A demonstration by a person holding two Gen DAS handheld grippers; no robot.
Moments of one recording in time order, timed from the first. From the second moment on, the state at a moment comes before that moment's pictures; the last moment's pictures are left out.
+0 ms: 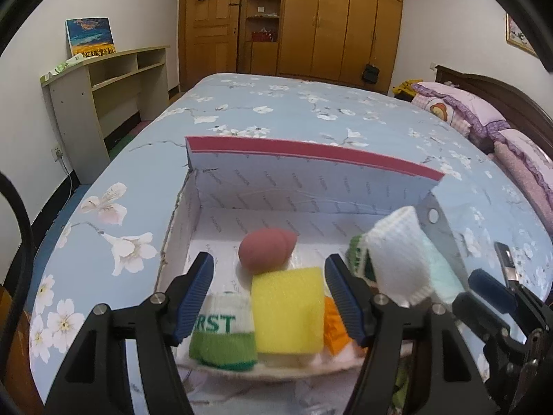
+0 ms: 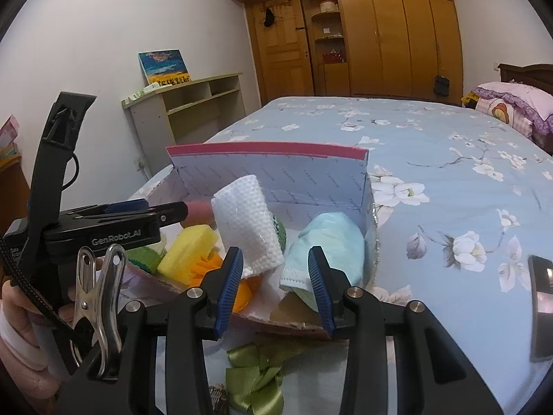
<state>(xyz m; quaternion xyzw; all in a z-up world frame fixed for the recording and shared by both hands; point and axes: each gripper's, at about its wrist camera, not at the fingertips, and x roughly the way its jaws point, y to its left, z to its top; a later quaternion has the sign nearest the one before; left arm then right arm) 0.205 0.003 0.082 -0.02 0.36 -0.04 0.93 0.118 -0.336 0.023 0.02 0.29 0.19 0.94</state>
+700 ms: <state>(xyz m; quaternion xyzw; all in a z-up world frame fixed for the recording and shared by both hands) 0.143 -0.007 0.084 -0.03 0.36 -0.07 0.93 0.071 -0.360 0.025 0.03 0.31 0.17 0.94</state>
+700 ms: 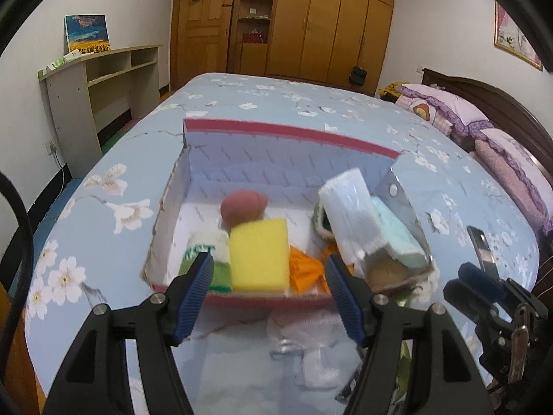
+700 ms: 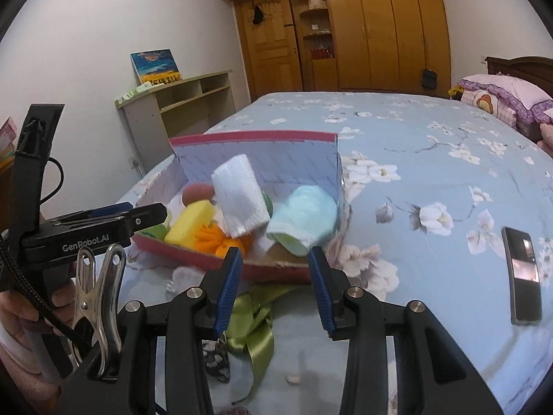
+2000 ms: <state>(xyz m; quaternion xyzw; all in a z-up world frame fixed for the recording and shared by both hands) 0.130 -0.058 0.007 0.01 0.43 -0.07 0.90 0.063 -0.379 -0.027 0.06 0.36 0.17 0.91</state>
